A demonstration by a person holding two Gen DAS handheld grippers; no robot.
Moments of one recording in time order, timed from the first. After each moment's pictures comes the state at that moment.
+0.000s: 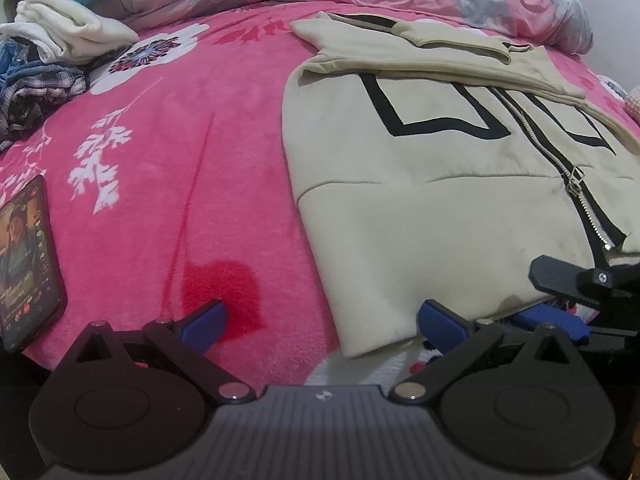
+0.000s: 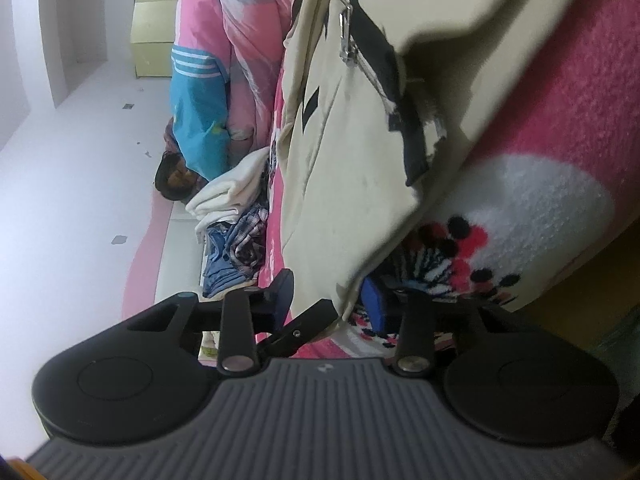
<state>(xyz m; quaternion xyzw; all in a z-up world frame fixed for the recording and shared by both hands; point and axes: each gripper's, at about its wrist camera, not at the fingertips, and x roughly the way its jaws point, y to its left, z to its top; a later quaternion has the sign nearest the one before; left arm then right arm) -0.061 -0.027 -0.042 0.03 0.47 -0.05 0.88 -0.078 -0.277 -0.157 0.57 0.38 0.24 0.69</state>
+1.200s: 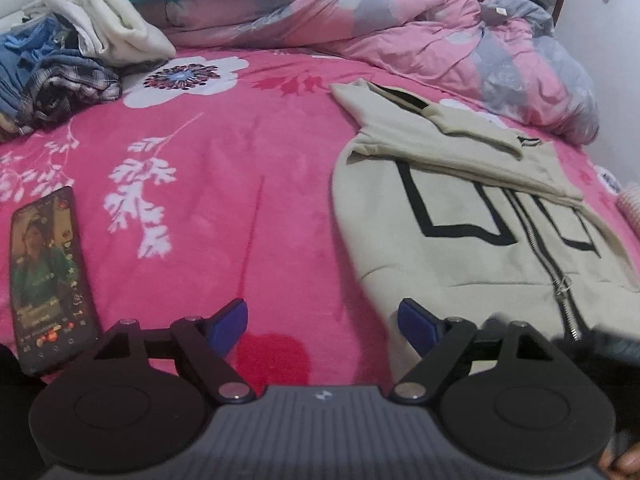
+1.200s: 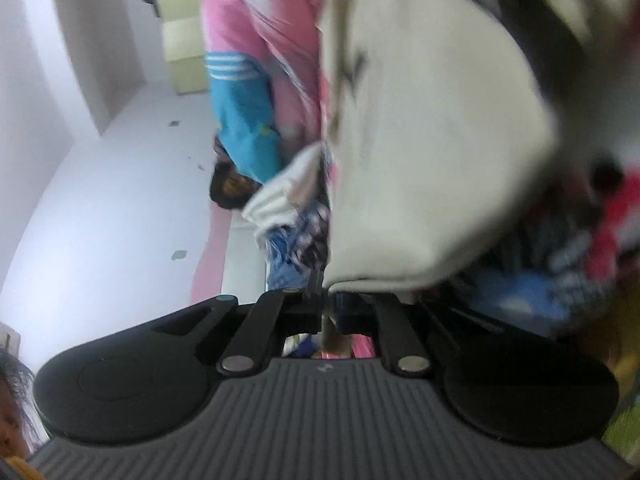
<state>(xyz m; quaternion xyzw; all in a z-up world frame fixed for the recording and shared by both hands) -0.048 0.025 -0.009 -0.06 0.42 -0.04 0.91 -0.055 -0.246 -0.161 0.64 0.33 0.29 0.63</state>
